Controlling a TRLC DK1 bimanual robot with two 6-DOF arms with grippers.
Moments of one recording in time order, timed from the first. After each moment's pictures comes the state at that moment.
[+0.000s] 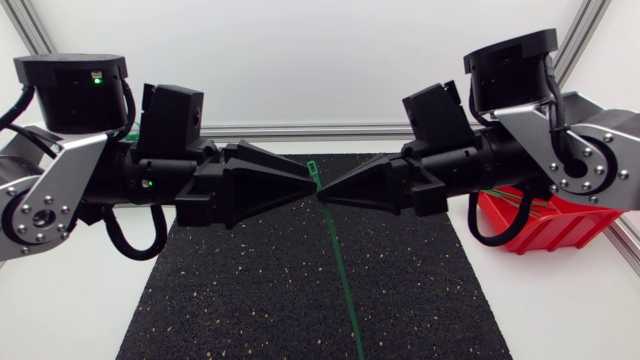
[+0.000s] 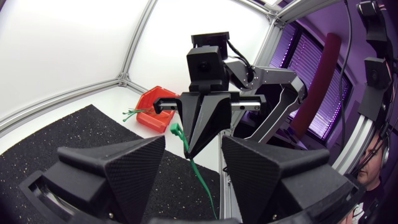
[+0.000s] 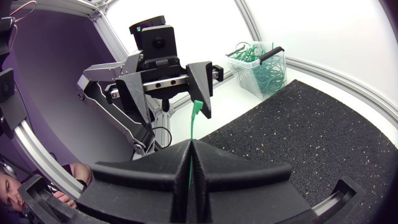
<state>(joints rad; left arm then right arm) -0.47 1.25 0.79 0.17 1.00 -0.17 0.46 1.31 0.91 -0.18 -1.03 0.03</state>
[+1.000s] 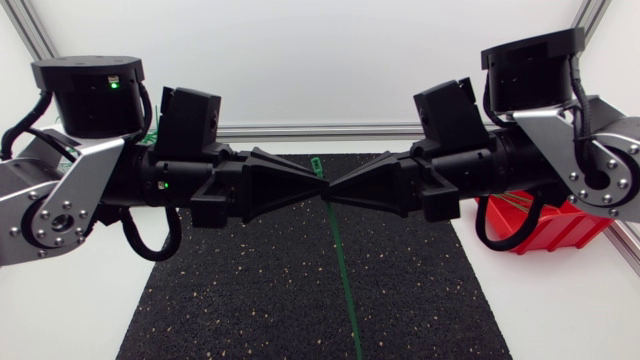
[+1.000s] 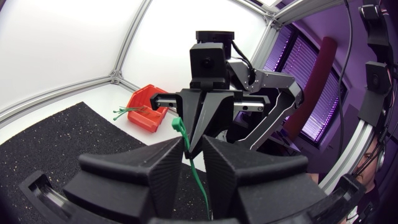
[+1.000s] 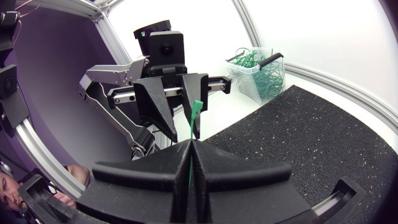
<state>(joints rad) -0.51 1.29 0.79 0.24 1.00 -0.24 0.46 1.25 0.87 -0.14 -1.01 0.06</state>
